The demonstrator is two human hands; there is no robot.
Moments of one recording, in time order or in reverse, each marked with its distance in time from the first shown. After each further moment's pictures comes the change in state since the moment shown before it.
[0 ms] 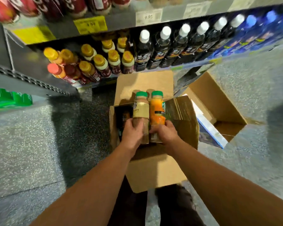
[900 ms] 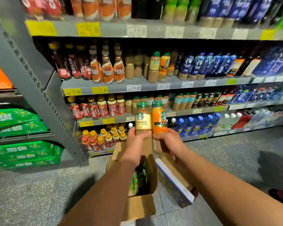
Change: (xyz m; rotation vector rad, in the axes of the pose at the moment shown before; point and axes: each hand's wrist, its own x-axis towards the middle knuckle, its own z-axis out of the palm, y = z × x) left_hand -0.338 0.126 0.036 -0.379 -0.082 0.600; right_hand -0.323 -0.079 -0.157 -0.008 -0.090 -0.730
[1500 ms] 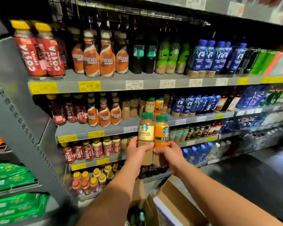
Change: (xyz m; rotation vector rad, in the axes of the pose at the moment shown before) left_hand 0.077 0.117 0.020 0.051 -0.103 0.137; right_hand 0.042 -0.114 0.020 0.074 0.155 -0.110
